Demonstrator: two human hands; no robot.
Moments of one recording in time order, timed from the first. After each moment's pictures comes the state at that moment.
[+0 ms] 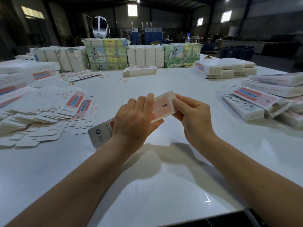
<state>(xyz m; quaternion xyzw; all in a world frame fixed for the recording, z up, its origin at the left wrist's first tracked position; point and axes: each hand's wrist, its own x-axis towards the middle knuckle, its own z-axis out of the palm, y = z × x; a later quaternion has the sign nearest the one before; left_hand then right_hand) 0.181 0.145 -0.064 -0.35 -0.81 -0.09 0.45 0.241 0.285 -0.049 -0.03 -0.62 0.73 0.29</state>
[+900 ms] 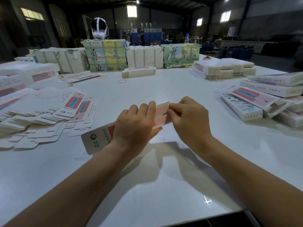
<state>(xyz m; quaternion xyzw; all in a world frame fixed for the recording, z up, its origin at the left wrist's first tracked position) 0.191 0.145 -0.062 -0.35 -0.84 0.02 0.42 0.244 0.289 -0.055 -0.02 -0.87 0.22 0.44</state>
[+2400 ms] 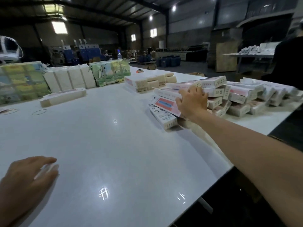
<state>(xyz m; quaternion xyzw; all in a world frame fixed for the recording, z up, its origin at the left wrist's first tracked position) 0.071 0.101 -0.140 -0.34 -0.92 -0.13 0.10 0.277 0.573 -0.039 -0.39 -0.87 -0.08 0.30</state>
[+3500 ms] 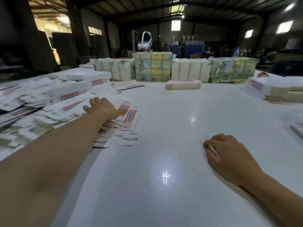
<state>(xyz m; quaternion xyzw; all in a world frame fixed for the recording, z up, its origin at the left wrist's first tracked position) 0.007 -0.024 -0.033 0.15 -0.99 -0.05 0.06 0.195 0.300 -0.095 0.02 -0.98 0.11 0.19</state>
